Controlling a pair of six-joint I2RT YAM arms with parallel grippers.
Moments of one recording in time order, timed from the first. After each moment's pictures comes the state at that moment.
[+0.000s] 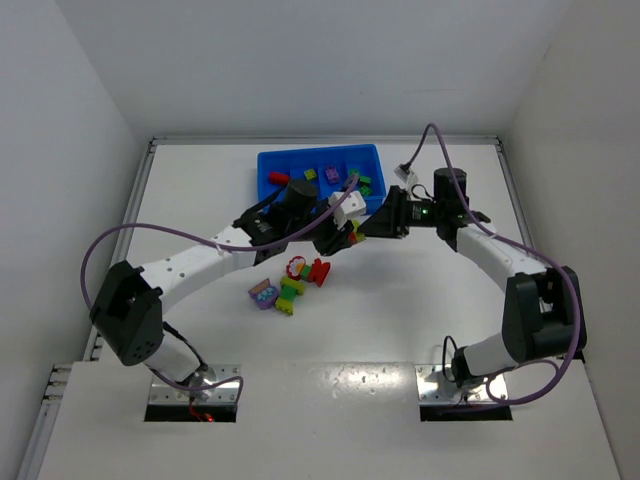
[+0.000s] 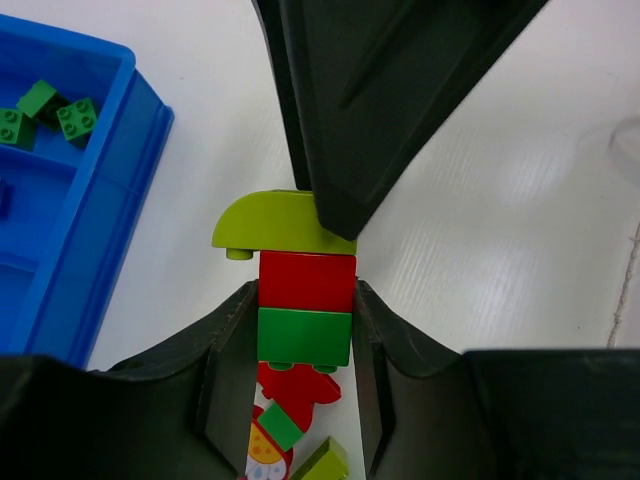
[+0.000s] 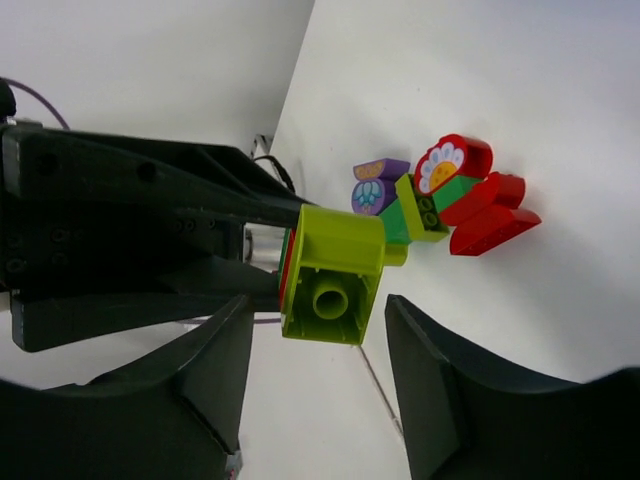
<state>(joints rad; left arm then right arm) -0.75 1.50 1.16 -0.17 0.35 0.24 0.17 1.48 0.87 0.04 -1.07 0.59</state>
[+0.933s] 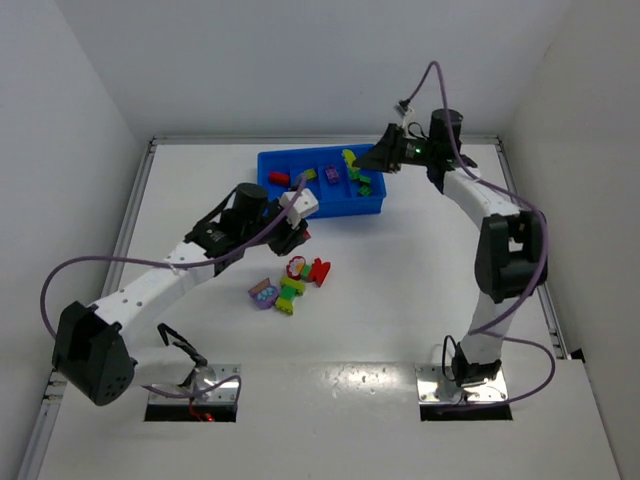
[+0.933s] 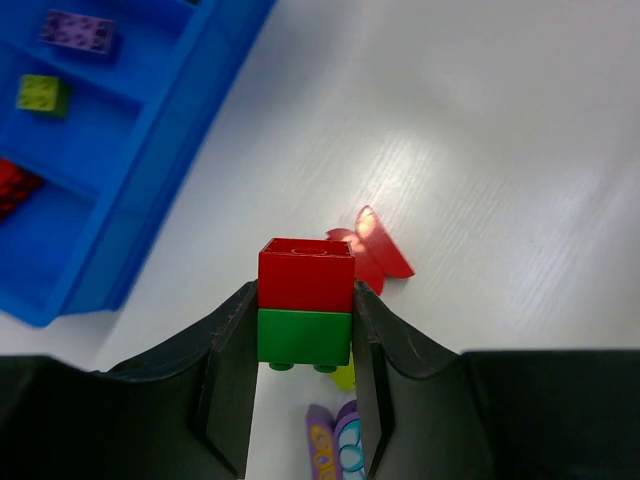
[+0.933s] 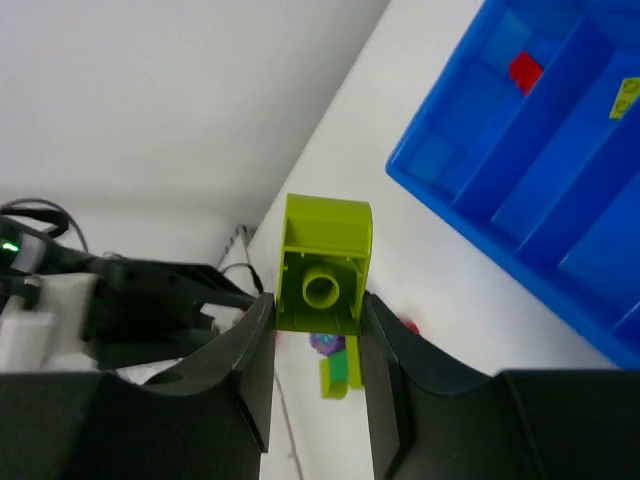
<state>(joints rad) -0.59 1.27 0.97 -0.27 0.29 0.30 0.10 1.85 1.38 0.18 -1.10 0.66</state>
